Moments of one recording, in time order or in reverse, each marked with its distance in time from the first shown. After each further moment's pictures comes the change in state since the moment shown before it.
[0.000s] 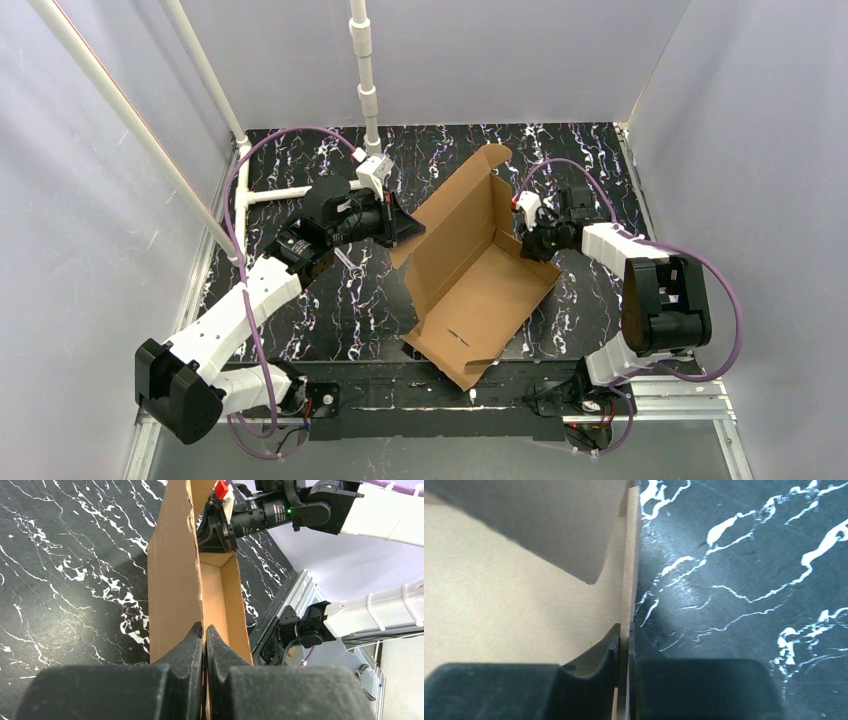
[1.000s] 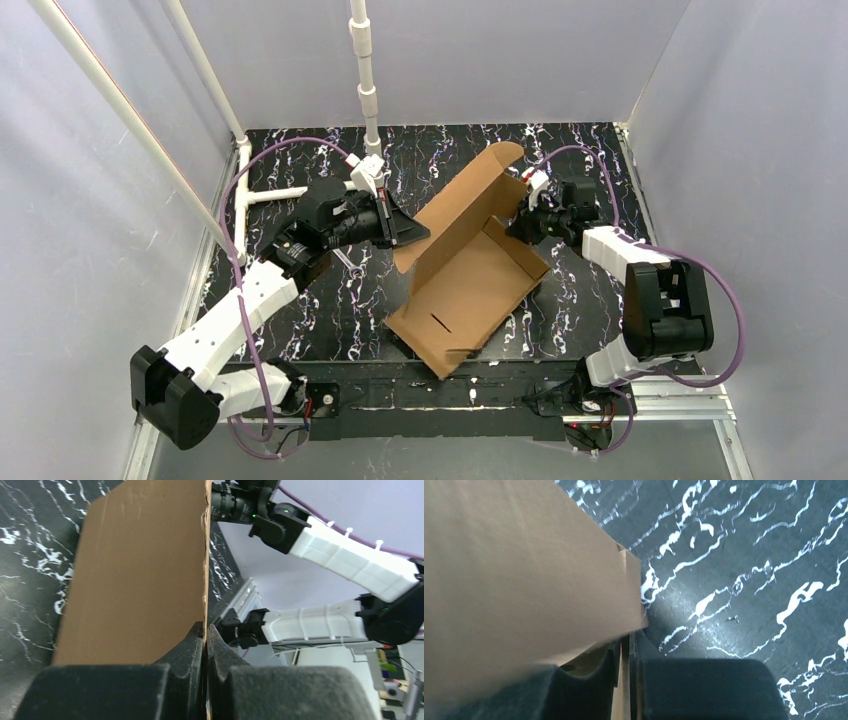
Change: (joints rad) left arm -0.003 -0.045 -0.006 0.006 0.074 -0.322; right arm -0.003 -0.044 -0.045 0.375 -0.143 0.378
